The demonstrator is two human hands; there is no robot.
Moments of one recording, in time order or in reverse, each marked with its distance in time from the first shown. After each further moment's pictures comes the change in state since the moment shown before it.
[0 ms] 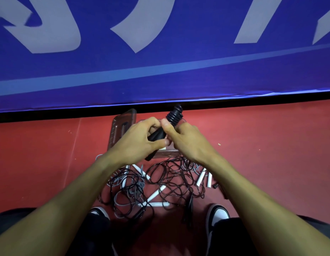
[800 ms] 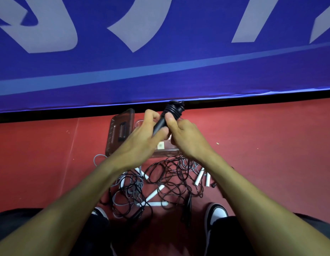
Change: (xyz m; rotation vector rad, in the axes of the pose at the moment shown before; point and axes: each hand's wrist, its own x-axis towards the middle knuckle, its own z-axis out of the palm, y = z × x) left_hand -0.003 0.012 0.015 -0.072 0.039 0.012; right_hand 0.004 -0.001 -0.001 0.126 0.072 0.005
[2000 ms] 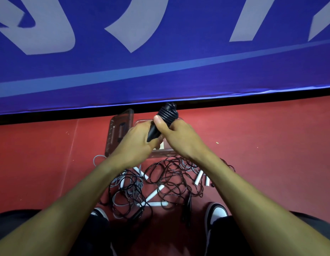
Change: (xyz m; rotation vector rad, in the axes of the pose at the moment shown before) left_hand 0.004 -0.010 -0.001 0.162 0.007 0.035; right_hand 0.000 -0.005 0.002 -0.074 -0.064 -0.028
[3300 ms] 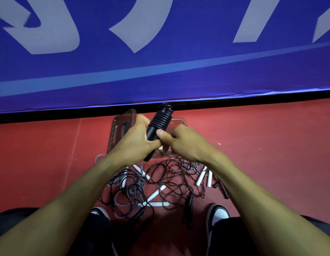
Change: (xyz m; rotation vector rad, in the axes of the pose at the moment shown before) left_hand -0.001 -0.008 -0.007 -0.208 -0.016 -0.208; right_hand 0.000 0.010 -0.006 -0.124 -0.187 -0.007
